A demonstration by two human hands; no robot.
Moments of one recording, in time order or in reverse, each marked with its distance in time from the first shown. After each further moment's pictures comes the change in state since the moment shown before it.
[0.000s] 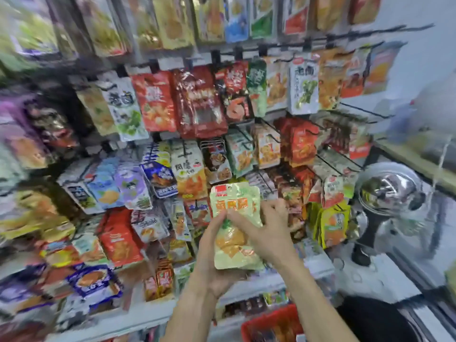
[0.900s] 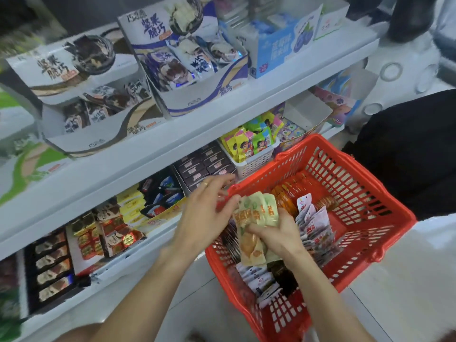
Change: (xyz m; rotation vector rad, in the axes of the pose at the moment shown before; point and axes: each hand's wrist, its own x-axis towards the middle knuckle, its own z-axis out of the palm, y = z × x) left_hand 0.493 -0.526 -0.506 1.582 -0.220 0.567; right_hand -0.037 0.897 0.212 -0.005 0.174 0.843
